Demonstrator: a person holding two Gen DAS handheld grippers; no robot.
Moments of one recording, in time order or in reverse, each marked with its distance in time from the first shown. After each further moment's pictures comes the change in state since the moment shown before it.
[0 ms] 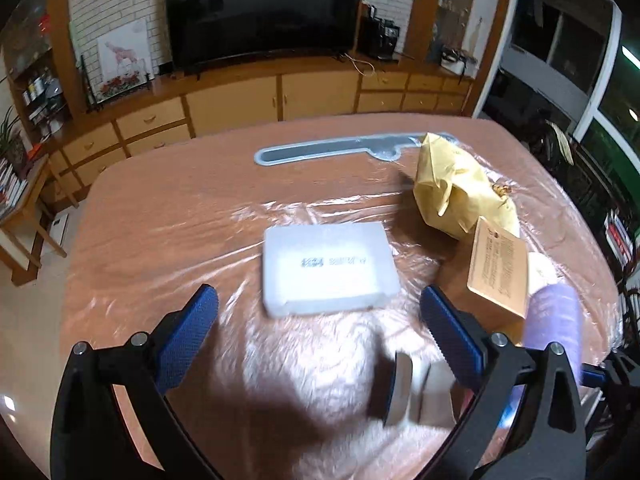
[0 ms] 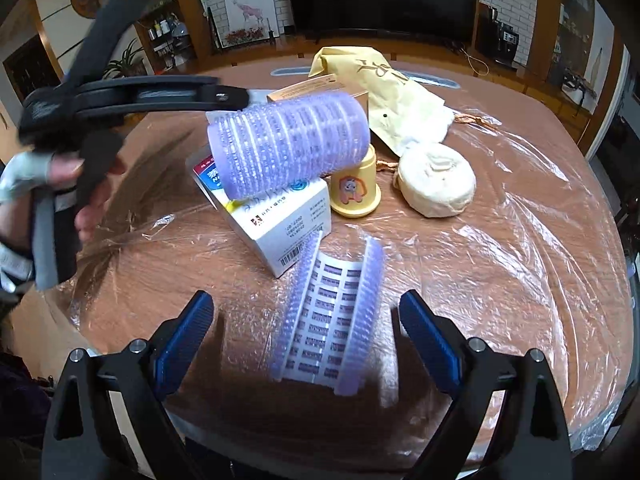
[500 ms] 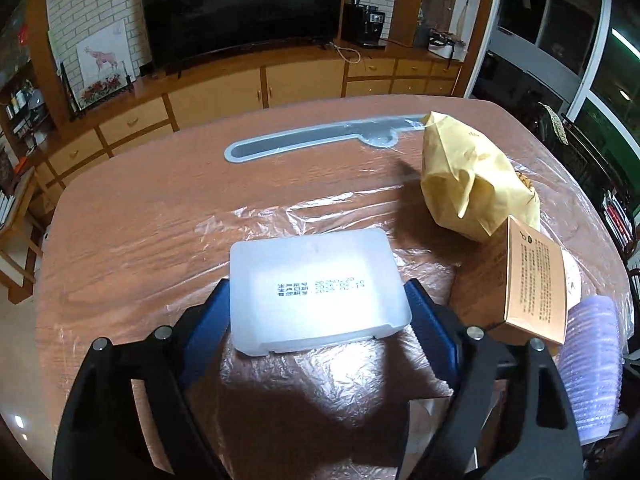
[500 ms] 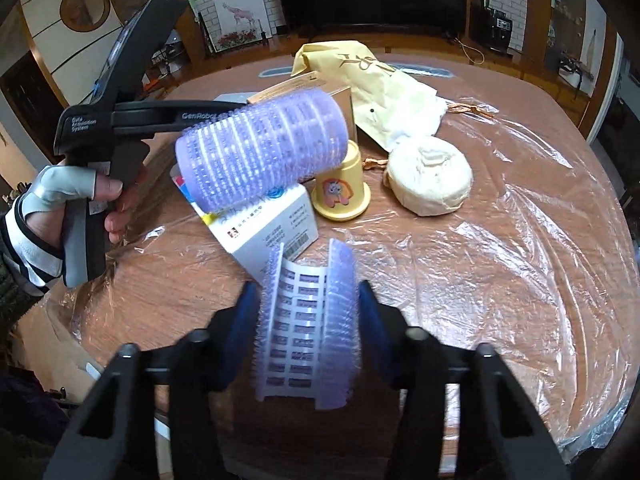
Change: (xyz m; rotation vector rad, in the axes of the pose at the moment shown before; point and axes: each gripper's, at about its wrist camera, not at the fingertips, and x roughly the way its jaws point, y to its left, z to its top) left arm 0.028 -0.001 0.006 0.055 0.021 -0.031; right arm 0.011 -0.020 0.013 0.053 0.007 0.023
